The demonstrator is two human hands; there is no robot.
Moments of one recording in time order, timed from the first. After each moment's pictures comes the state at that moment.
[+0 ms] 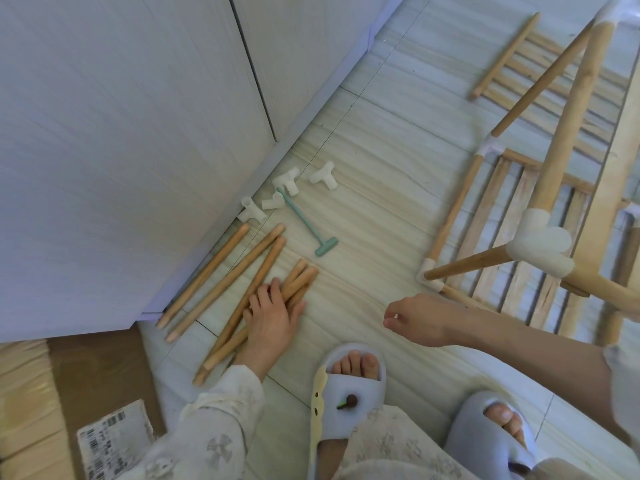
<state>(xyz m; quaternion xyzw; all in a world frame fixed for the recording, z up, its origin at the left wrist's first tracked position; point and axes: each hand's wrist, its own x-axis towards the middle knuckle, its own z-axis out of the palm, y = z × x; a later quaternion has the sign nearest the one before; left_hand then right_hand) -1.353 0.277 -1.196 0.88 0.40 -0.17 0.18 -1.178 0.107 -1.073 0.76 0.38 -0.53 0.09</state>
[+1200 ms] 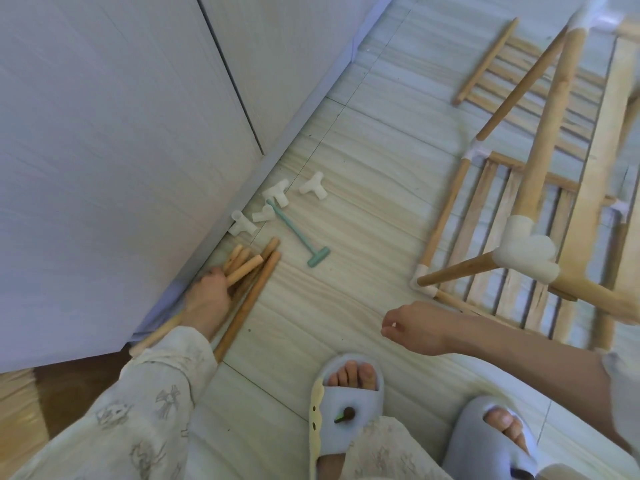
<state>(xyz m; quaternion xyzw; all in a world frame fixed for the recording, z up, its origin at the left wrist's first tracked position) -1.333 0.390 -1.181 0.86 0.43 -0.26 0.08 -1.173 0.102 -1.079 0.76 0.36 -0.54 0.07</state>
